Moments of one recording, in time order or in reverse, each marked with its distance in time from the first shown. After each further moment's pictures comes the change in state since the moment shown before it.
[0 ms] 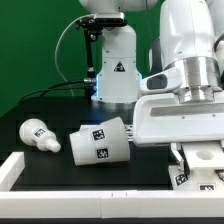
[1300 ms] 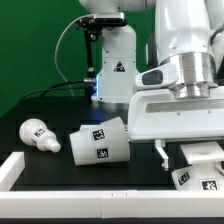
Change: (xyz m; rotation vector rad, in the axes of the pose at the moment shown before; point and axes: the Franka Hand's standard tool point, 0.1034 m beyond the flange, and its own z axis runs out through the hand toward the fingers) arm 0.004 0.004 -0.005 0.005 -0.027 -0.028
